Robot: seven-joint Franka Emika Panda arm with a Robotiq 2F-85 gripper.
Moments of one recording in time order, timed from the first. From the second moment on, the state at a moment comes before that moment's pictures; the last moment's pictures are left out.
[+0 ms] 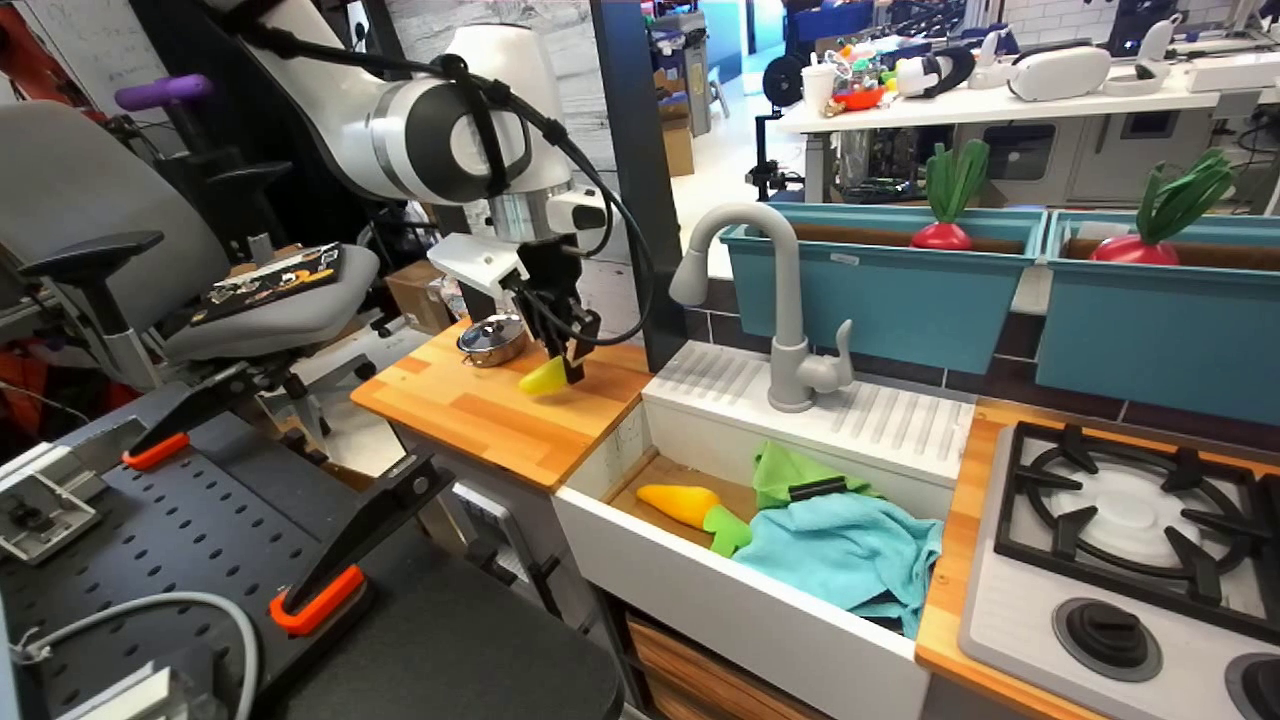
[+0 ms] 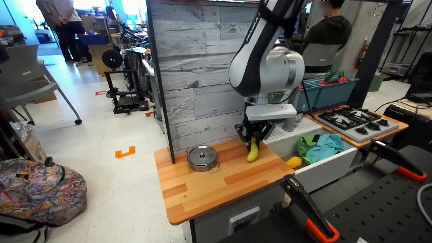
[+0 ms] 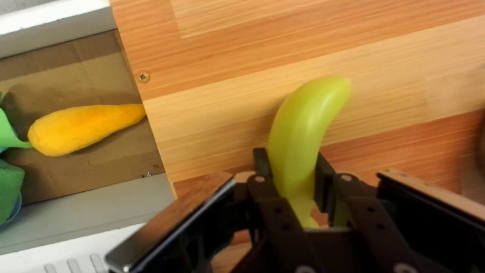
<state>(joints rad) 0.09 1.00 -0.03 -1.71 0.08 2.63 0.17</state>
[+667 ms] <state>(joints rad) 0.13 1.06 -0.08 -1.65 0.07 2.63 0.22</state>
